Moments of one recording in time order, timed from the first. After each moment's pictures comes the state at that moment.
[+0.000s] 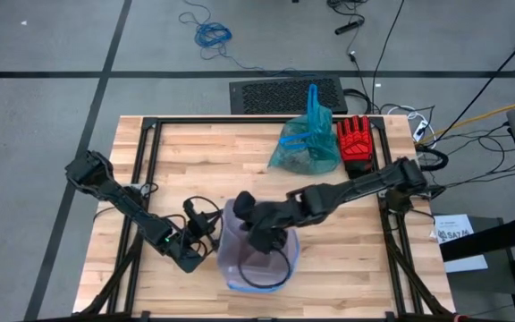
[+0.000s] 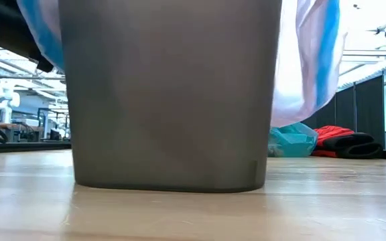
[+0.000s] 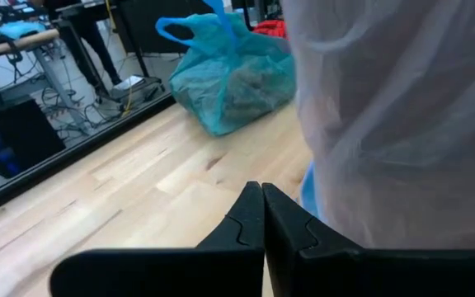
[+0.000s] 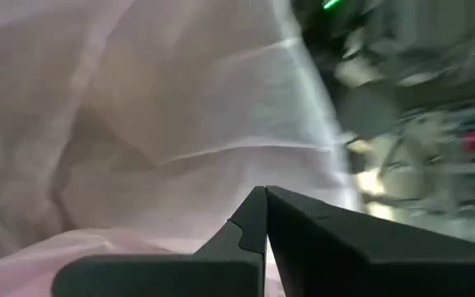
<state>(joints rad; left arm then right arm) -0.68 1.53 0.63 0.06 -1.25 -0.65 0.29 1.86 1.76 -0.59 0.17 -0.90</state>
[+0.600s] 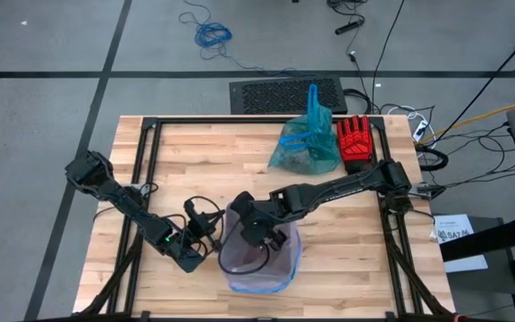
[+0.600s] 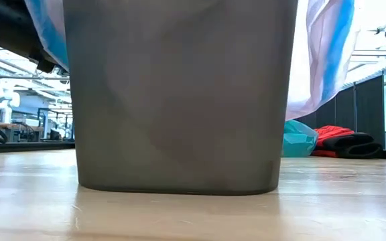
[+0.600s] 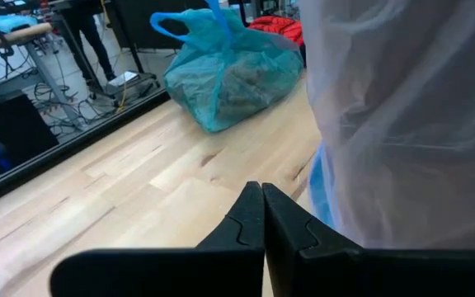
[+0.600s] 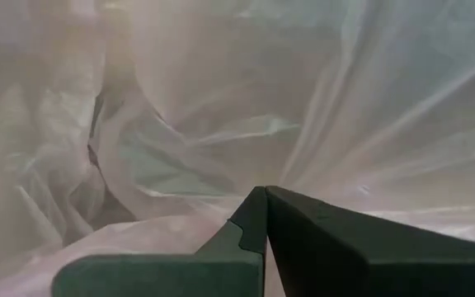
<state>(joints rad) -0.67 1.53 0.63 0.07 -1.23 -0.65 0.22 2.01 1.78 -0.74 0.01 -0.63</state>
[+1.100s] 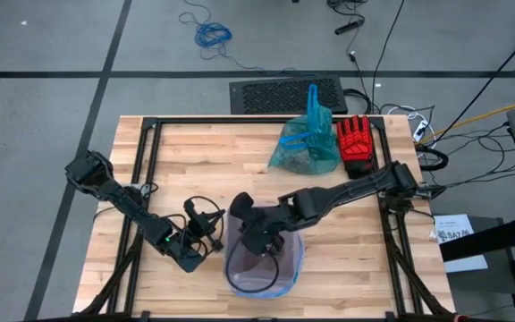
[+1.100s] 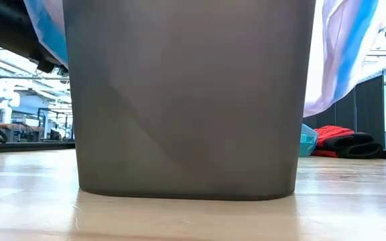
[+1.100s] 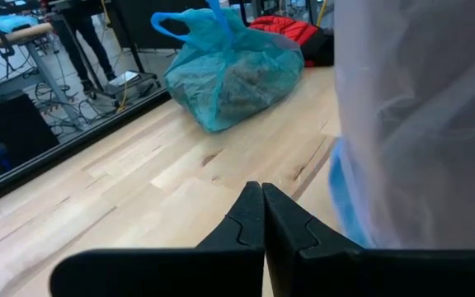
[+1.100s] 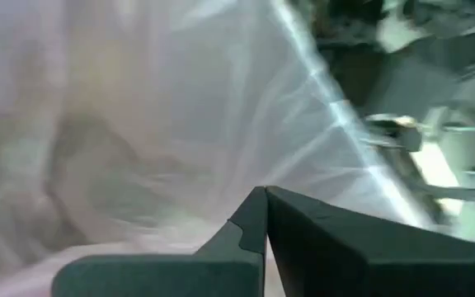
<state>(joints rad) -0.67 1.53 0.63 0.07 -1.23 -0.65 0.29 1.97 1.87 -0.73 0.14 -0.70</state>
